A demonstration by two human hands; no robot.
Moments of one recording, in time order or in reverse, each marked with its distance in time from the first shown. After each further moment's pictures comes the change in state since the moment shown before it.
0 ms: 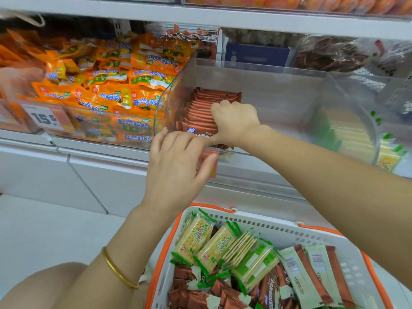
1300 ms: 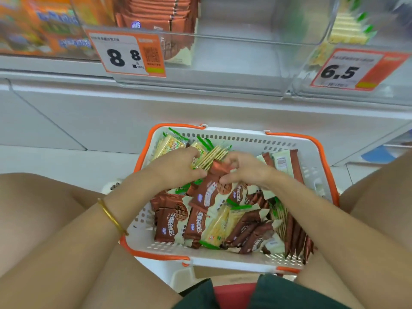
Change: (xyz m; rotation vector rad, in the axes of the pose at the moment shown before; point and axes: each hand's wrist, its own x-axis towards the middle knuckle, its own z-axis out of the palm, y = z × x) left_hand -0.106 0.057 0.058 -0.243 -1.075 -0.136; right_hand -0.261 -0.003 0.129 1.319 -0.706 0.418
